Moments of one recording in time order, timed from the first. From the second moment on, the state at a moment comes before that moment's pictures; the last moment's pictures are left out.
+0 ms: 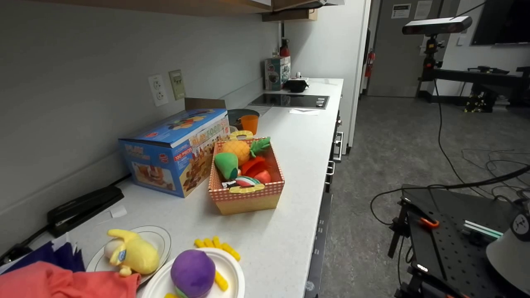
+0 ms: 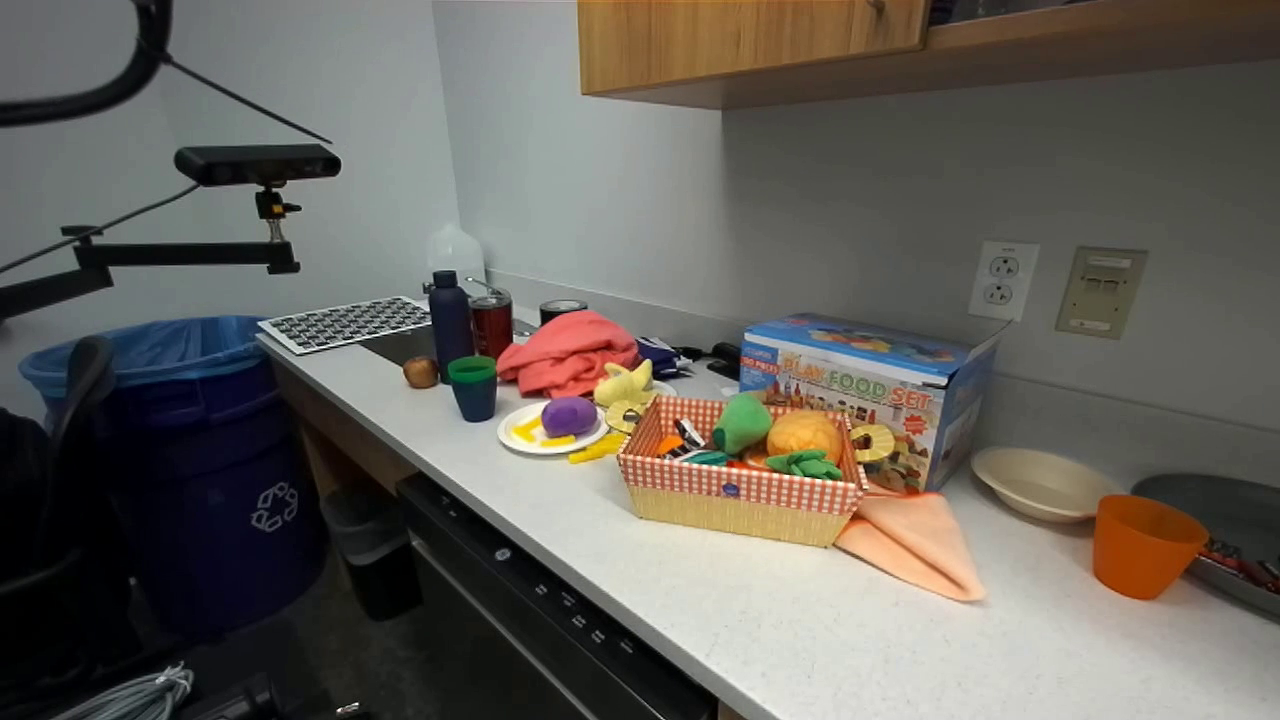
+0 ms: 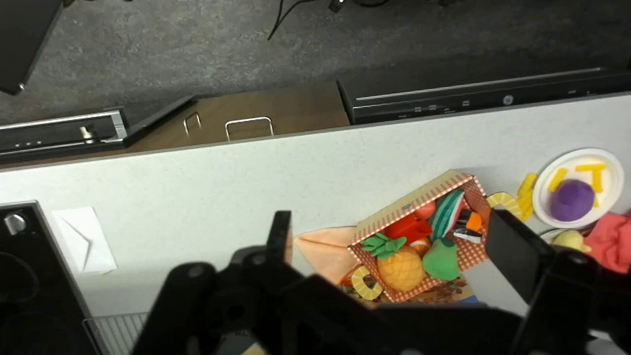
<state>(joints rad) -0.12 -0.49 -0.24 -1.71 -0.11 1.31 -0.30</state>
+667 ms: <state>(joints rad) -0.01 -0.52 -0.12 -1.75 -0.11 1.48 -0.35</state>
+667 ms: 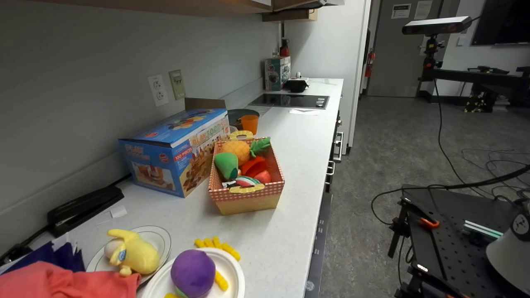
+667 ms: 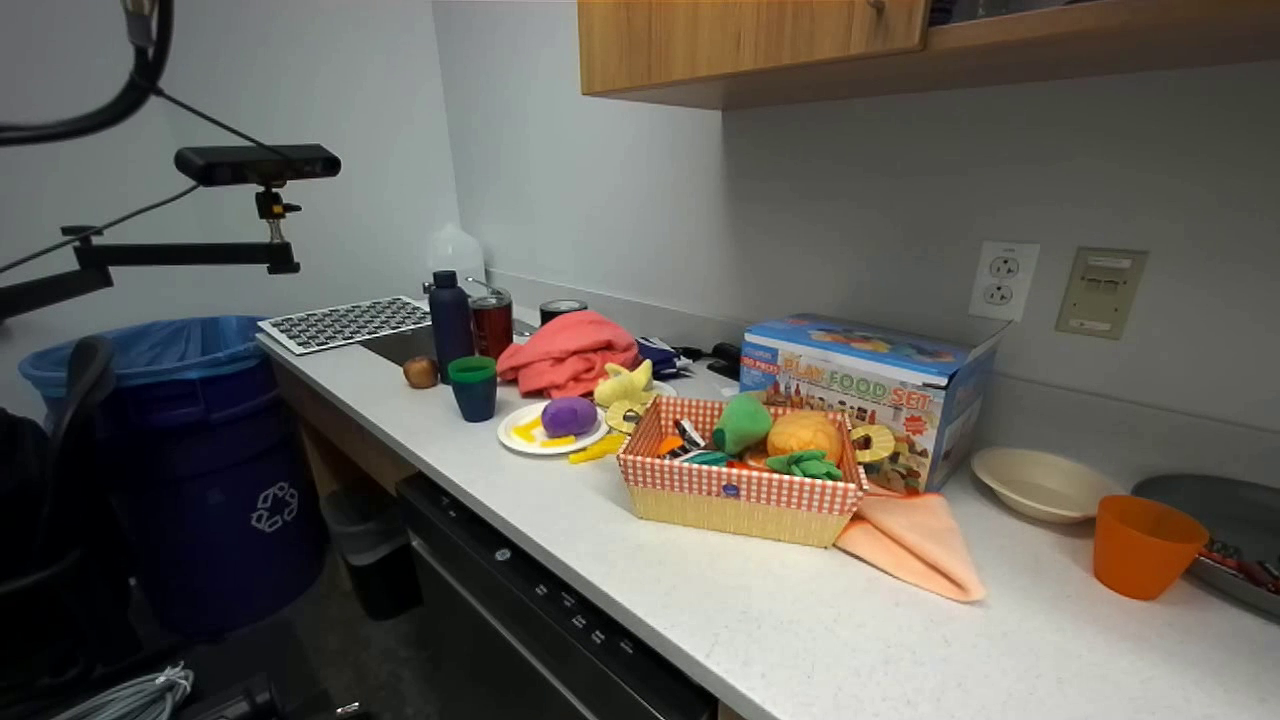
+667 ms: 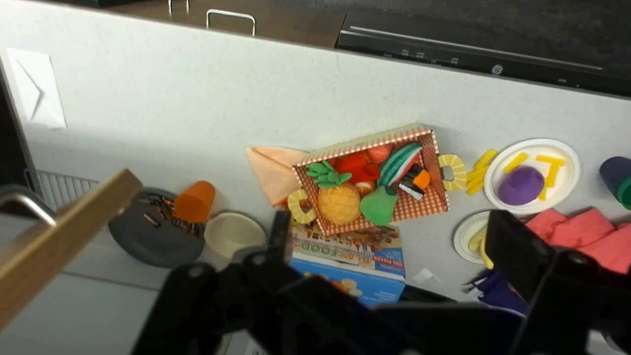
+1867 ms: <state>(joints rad) -0.19 -0.50 -0.18 -2.18 -0.76 2.45 -0.34</state>
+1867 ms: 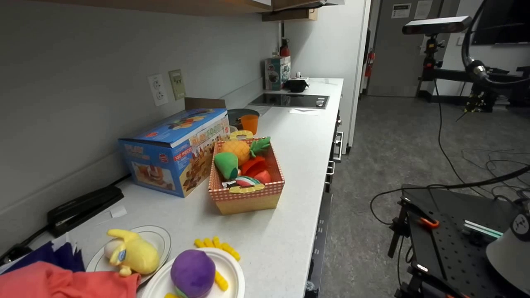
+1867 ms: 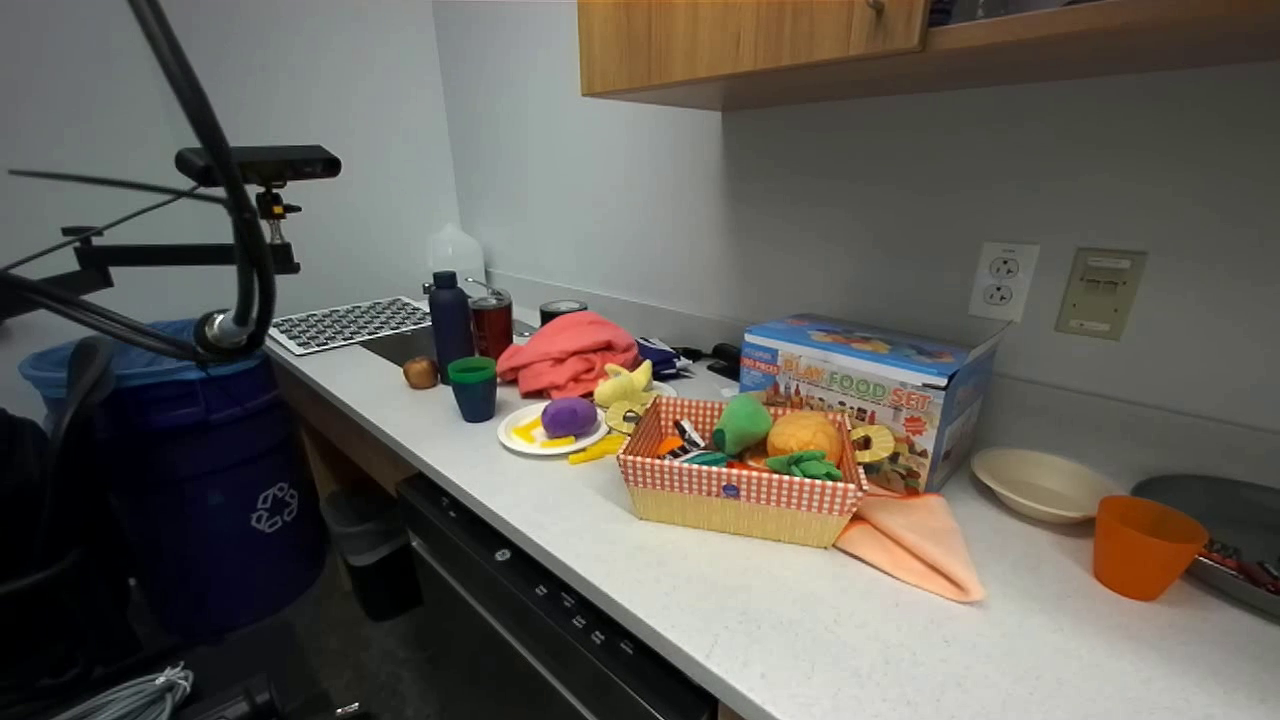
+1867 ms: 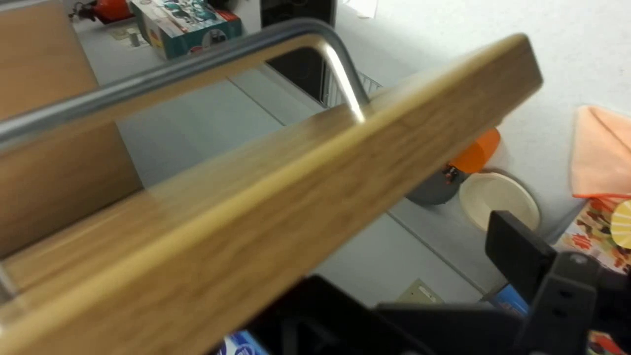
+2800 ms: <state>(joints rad) -0.33 -0.50 -0.21 -2.18 -1.19 2.28 -0.11</state>
